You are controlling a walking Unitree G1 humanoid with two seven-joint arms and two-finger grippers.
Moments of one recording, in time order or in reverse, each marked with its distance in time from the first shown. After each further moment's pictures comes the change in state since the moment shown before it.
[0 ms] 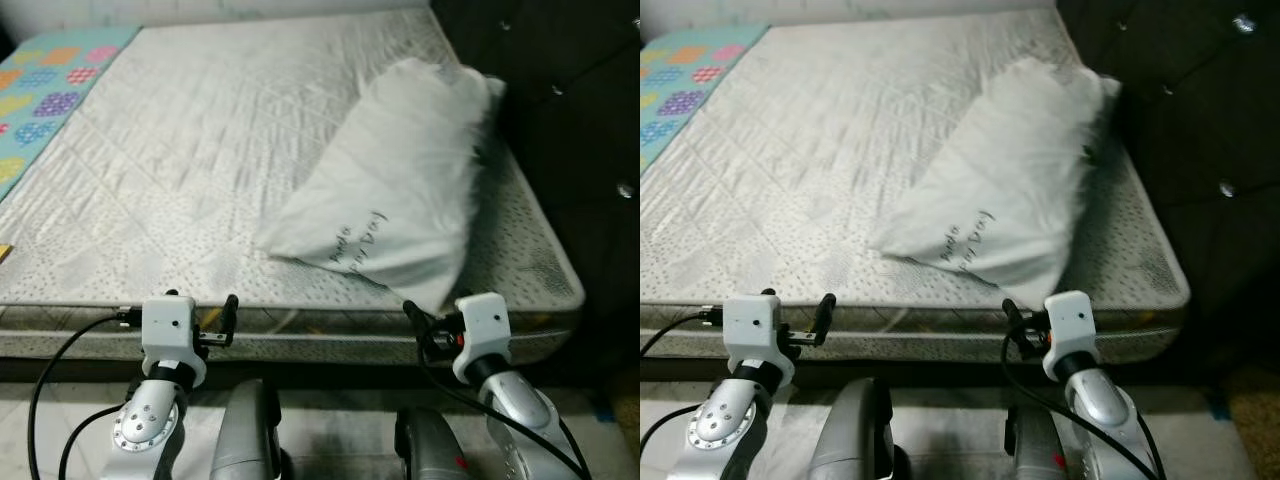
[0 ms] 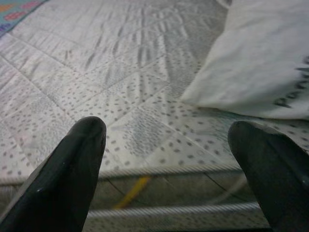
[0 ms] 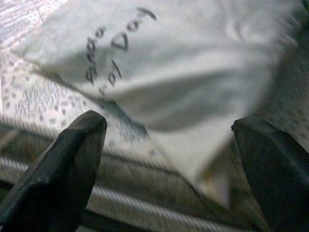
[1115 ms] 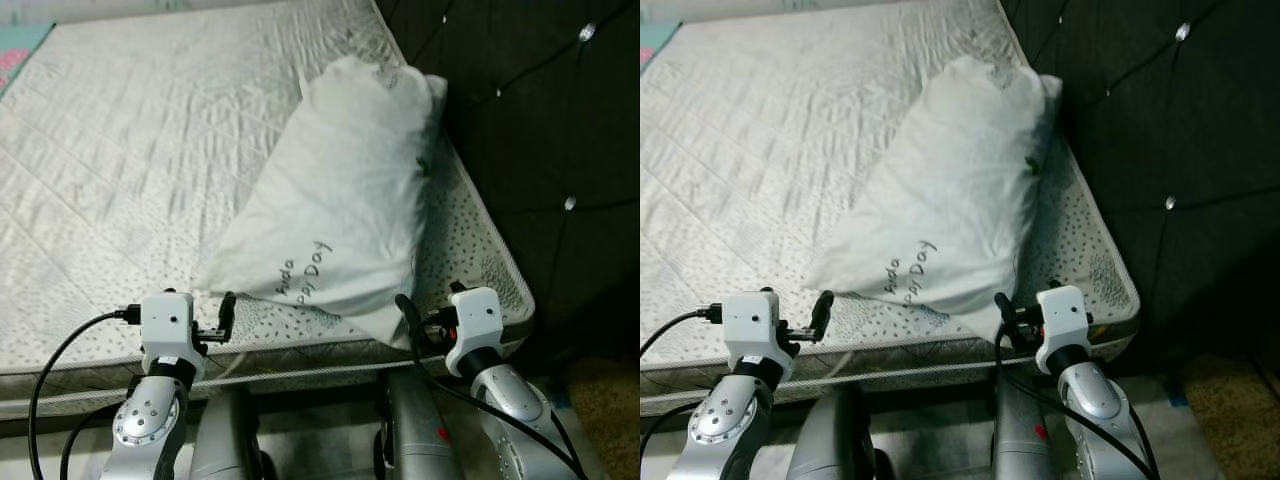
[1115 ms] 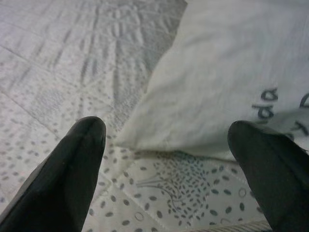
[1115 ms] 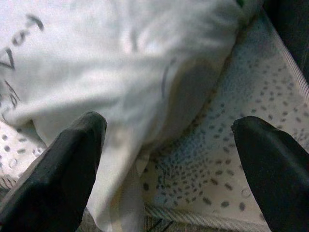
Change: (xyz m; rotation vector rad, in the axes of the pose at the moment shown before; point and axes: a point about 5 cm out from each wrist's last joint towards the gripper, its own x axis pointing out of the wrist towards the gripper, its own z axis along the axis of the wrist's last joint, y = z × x) left arm 0.004 -0.002 0.000 -0.021 0.011 0.019; right arm 0.003 0.002 0.002 -0.001 -0.015 0.012
